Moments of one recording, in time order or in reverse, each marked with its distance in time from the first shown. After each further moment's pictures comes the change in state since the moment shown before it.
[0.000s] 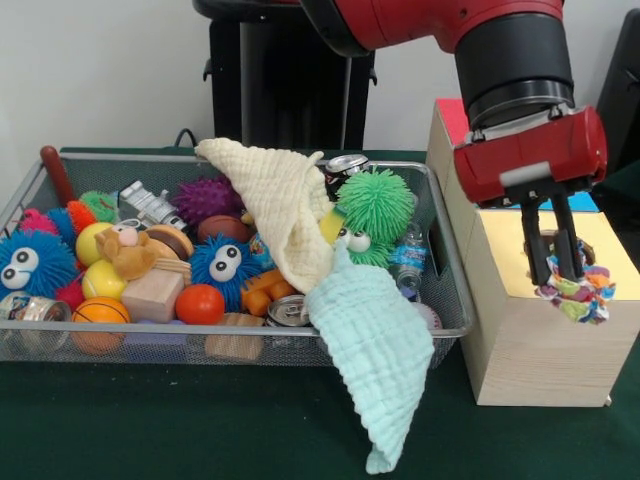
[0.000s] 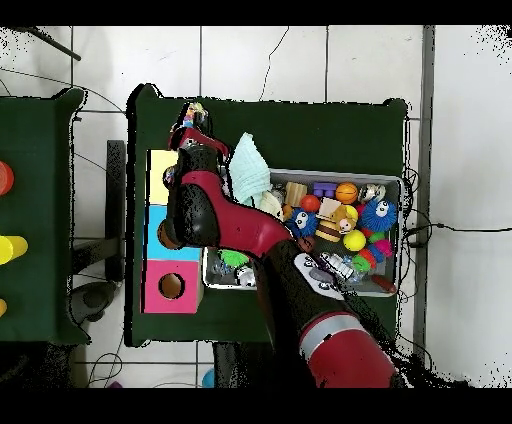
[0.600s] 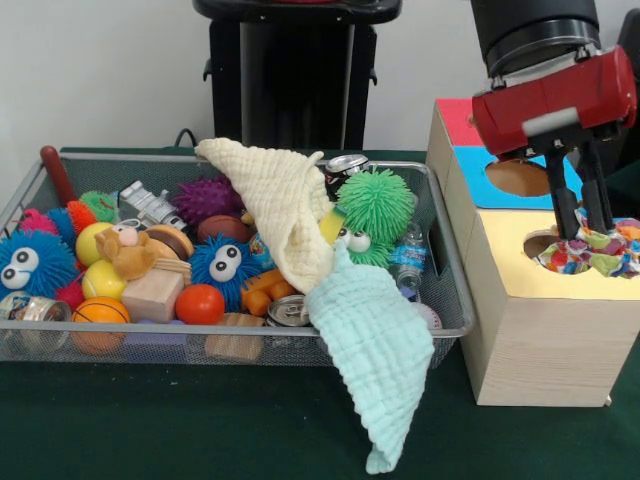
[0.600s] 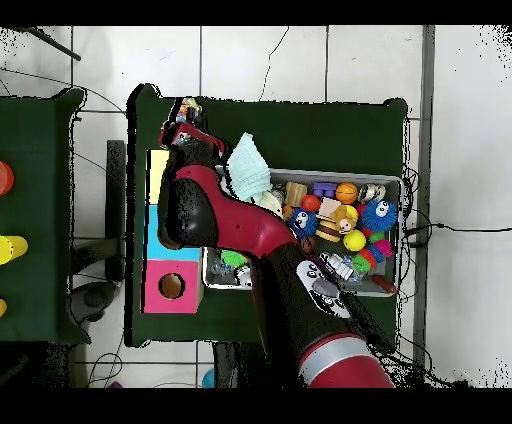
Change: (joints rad) arm 0.005 -0.096 0.002 0.017 0.039 0.120 0.000
